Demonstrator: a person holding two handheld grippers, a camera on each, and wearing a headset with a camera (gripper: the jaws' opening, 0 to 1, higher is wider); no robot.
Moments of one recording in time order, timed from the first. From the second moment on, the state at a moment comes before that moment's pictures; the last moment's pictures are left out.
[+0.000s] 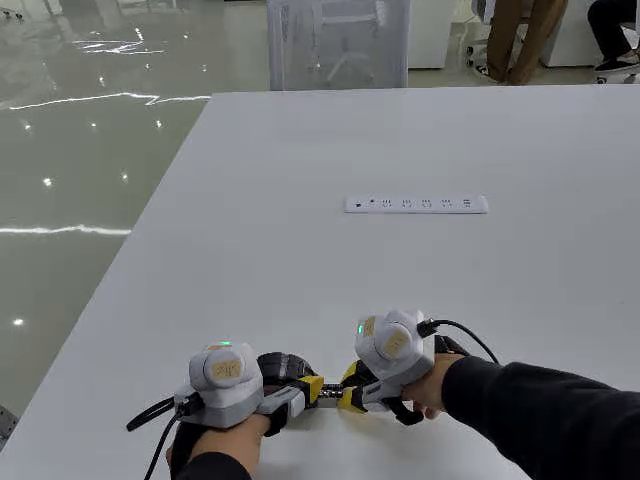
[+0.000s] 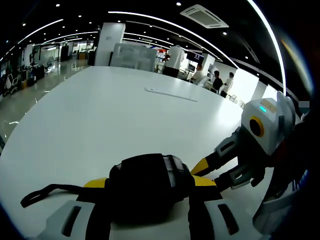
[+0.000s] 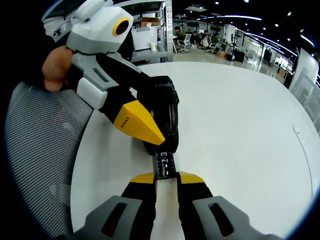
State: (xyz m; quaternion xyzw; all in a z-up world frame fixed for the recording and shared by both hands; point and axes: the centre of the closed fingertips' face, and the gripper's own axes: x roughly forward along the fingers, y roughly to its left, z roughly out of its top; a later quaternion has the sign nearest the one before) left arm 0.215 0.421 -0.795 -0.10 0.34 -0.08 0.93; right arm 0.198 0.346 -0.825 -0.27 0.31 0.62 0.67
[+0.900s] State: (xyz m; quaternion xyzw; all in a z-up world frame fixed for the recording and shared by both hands) left arm 0.215 0.421 -0.795 -0.11 0.34 -0.09 0.93; right arm 0.196 0.367 -0.826 -0.28 0.31 0.62 0.66
